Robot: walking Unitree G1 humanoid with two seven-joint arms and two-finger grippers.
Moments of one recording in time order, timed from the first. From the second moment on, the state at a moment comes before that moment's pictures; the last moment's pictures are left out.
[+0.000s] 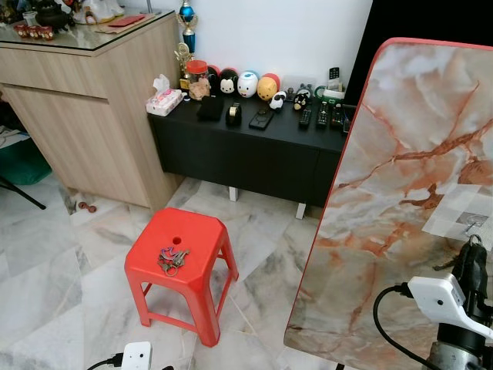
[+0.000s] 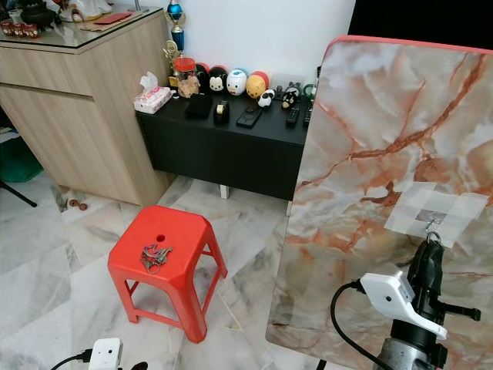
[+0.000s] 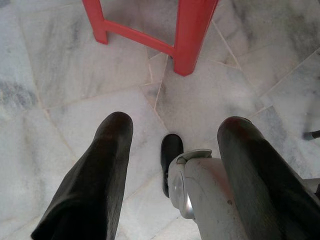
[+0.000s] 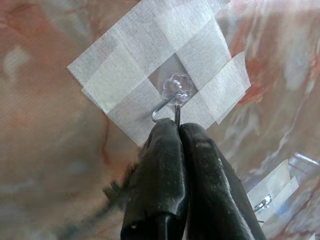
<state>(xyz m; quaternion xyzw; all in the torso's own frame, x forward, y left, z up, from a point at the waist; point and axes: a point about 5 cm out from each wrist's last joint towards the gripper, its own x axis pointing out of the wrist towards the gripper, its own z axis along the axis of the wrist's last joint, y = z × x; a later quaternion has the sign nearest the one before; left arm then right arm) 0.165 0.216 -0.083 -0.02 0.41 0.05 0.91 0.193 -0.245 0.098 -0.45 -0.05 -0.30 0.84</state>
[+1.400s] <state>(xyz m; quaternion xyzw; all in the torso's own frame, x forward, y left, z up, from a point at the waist) 0.164 0.215 -0.084 -0.02 0.41 0.05 0.91 0.202 -0.244 0.100 -0.49 -0.04 -0.26 0.83</state>
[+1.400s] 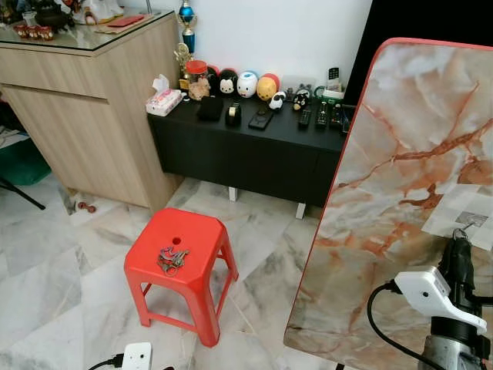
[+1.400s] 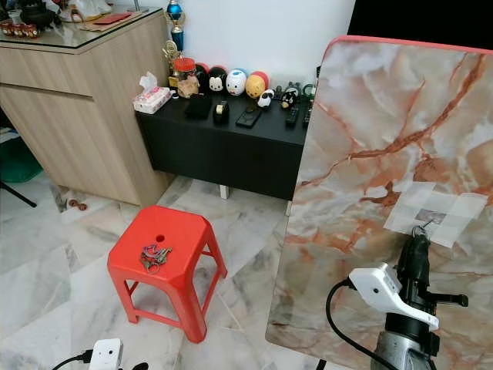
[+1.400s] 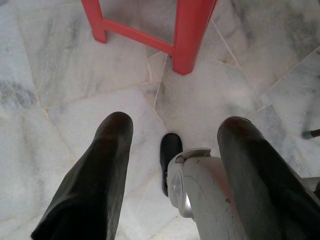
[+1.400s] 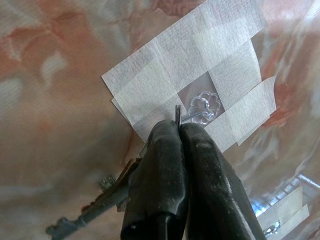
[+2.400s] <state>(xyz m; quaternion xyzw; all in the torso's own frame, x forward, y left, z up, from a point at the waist) 0.161 0.211 -0.086 -0.03 0.42 0.05 0.91 0.177 -0.190 0.009 -0.28 0.16 -0.03 0.95</state>
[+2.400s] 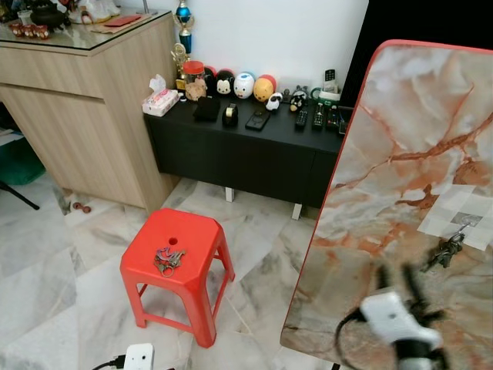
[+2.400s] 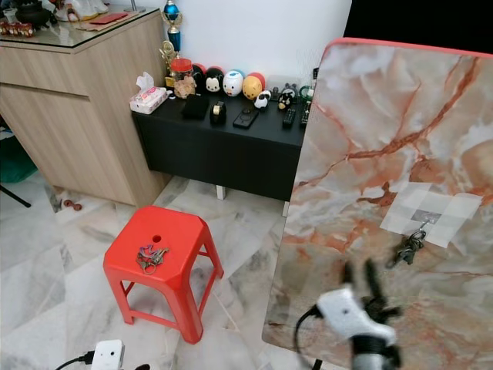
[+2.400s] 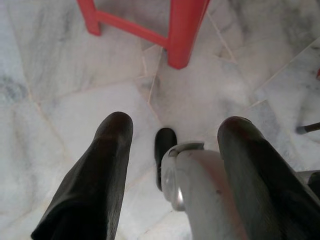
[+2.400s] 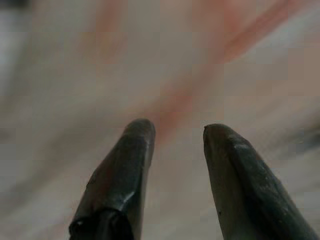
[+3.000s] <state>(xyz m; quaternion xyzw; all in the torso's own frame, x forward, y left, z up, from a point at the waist) 0.156 0.212 -0.089 -0.03 0.44 0.05 0.90 0.155 -0.213 -0.085 0.04 0.44 -0.12 0.89</state>
